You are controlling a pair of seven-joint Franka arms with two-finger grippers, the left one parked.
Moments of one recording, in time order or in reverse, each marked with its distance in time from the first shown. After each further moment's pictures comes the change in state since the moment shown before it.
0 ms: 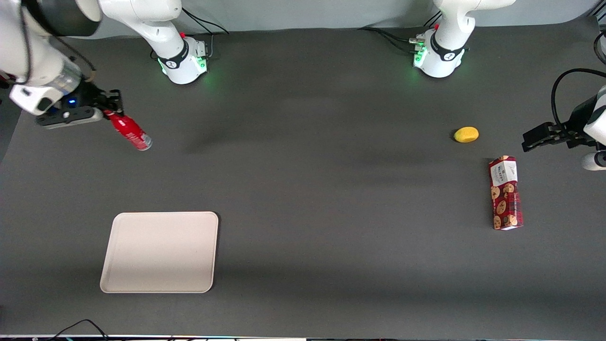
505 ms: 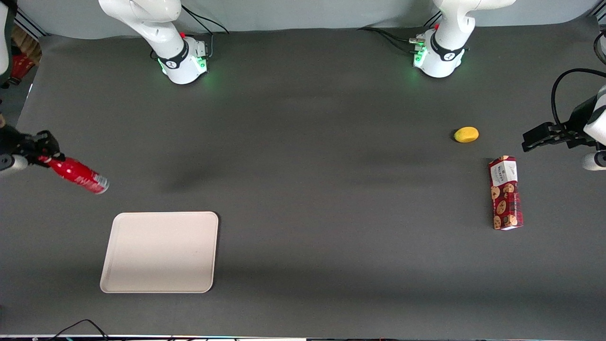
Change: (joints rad) arm -0.060 0.461 -0.066 0.584 -0.002 -0.093 -0.343
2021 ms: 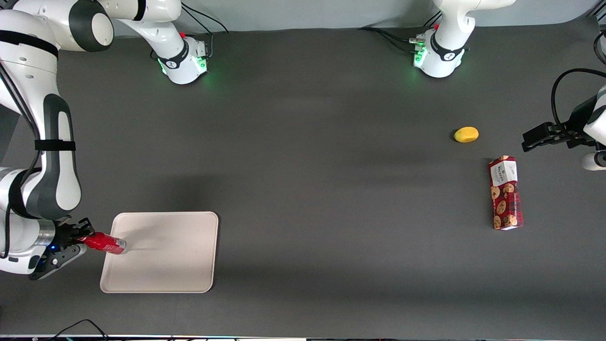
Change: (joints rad) arm 0.014 0.554 -0.060 0.263 -0.061 0.302 -0.169
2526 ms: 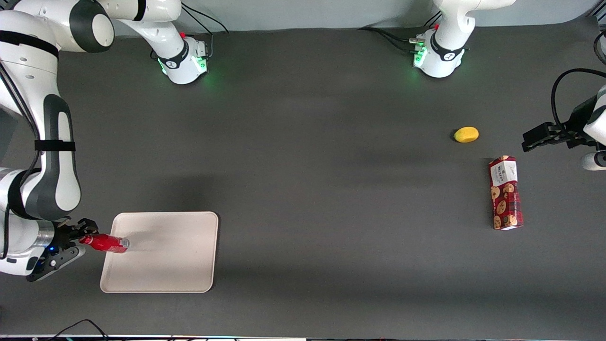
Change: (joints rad) arm 0.003 0.001 0.002 0.025 0.000 0.000 0.057
